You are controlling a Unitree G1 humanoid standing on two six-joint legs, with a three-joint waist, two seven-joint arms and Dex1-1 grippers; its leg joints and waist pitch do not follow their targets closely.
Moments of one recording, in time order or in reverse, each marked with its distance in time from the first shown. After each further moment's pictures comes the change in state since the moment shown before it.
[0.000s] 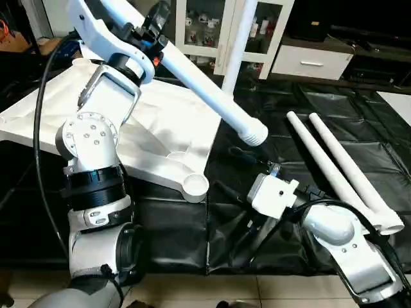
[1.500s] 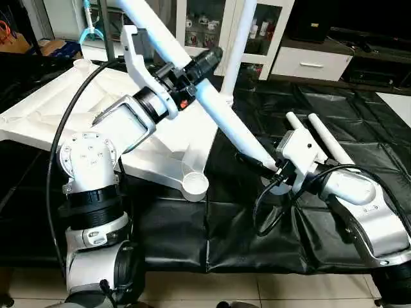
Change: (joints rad) left arm 0.117 0.009 -0.062 -0.095 -0.108 0.301 -0.184; right arm -0.162 -0.038 -0.137 0.098 0.319 0.270 0.162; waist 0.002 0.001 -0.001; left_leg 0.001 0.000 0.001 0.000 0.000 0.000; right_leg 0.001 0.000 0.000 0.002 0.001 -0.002
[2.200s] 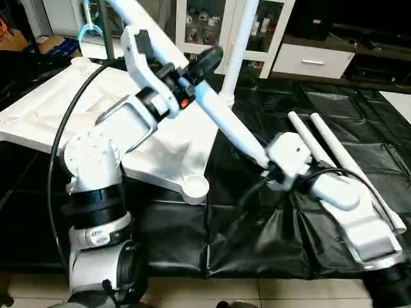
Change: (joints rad) left arm 0.000 -0.011 0.002 -0.014 0.018 0.042 0.008; right arm 0.013 0.035 0.022 0.000 -0.066 -0.039 -0.075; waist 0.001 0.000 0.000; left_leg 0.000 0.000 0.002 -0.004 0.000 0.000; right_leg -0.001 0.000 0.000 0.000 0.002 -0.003
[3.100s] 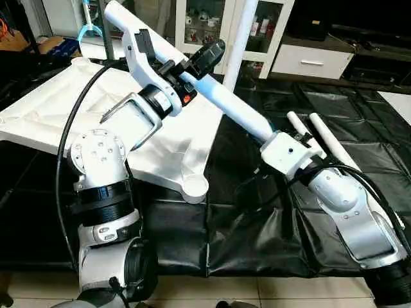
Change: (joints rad) left arm -0.036 -0.066 0.050 0.037 0.029 -0.028 0.079; right arm -0.023 -0.027 0.056 0.011 -0.433 -0.101 -0.334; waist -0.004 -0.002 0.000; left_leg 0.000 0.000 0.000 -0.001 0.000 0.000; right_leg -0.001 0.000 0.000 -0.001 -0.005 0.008
